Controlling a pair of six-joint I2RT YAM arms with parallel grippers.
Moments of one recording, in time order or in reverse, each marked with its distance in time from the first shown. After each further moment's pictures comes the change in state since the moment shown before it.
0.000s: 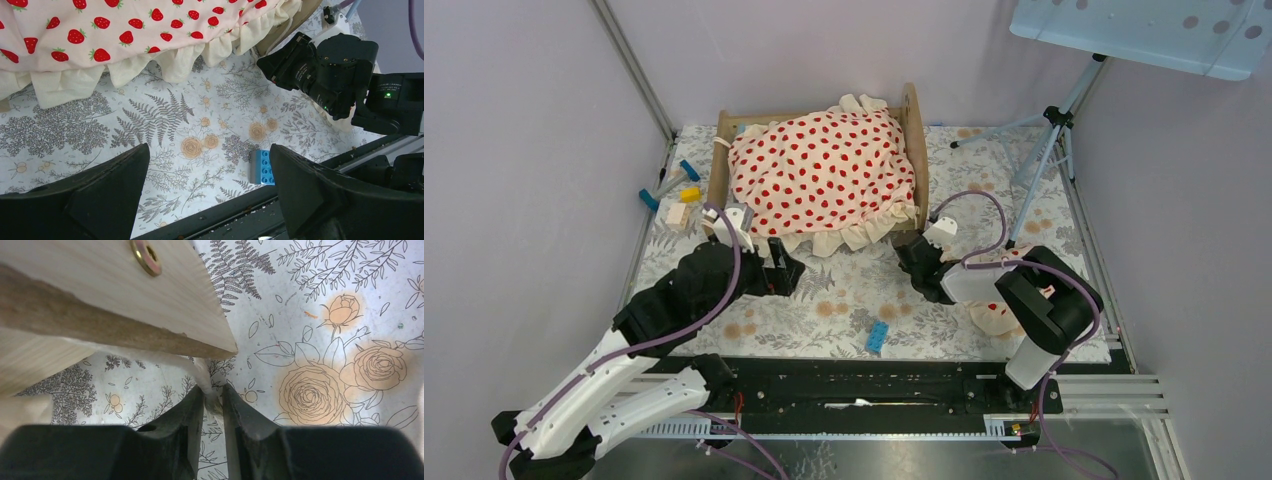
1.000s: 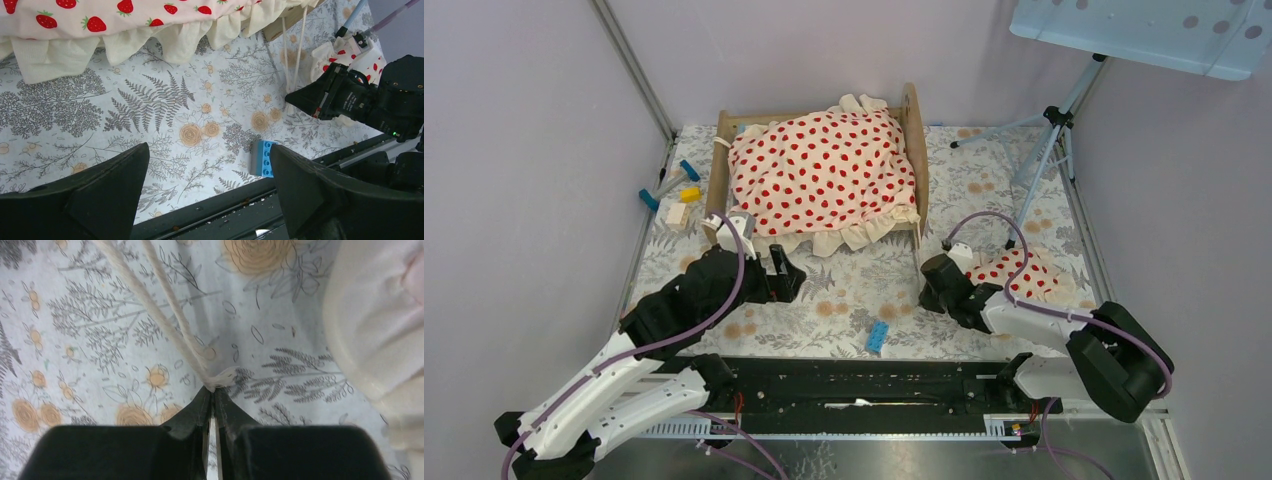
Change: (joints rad) left arm 0.000 -0.026 -0.078 -0.004 0.011 -0.064; right arm 0.005 -0.409 -0.221 -0.305 -0.316 -0.022
